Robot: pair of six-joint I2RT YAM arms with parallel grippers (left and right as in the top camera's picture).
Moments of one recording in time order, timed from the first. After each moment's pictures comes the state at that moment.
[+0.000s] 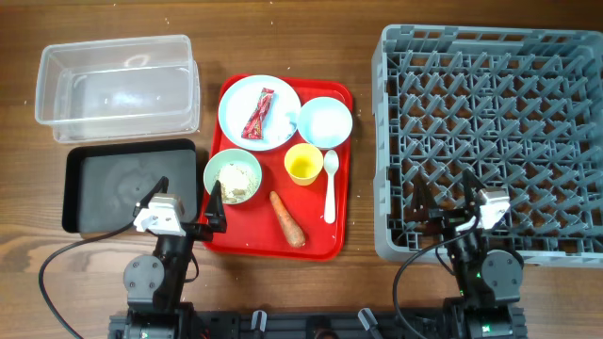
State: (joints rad) left arm -0.05 0.01 0.01 -0.06 0.10 -0.15; right arm 0.07 0.01 0.01 0.00 -0.12 0.27
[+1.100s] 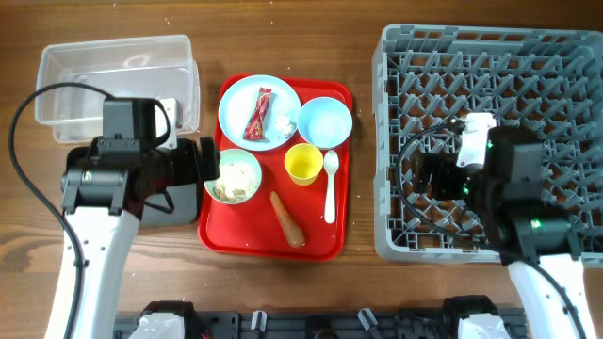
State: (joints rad) left arm -0.05 1.19 1.14 -1.03 0.13 -0.18; right arm 0.07 0.96 0.89 -0.79 -0.14 0.10
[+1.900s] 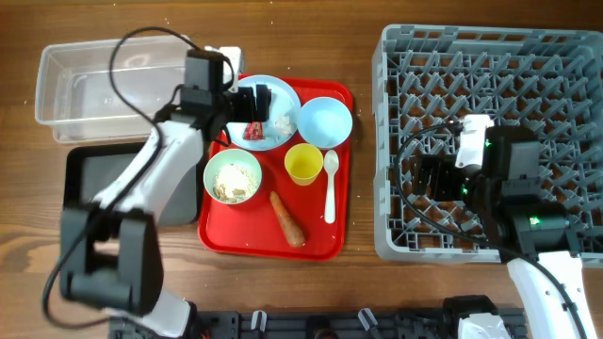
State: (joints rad) left arm -0.20 1.74 1.15 -0.26 0.17 -0.18; right arm 0.07 0.97 0.89 -0.80 -0.14 0.10
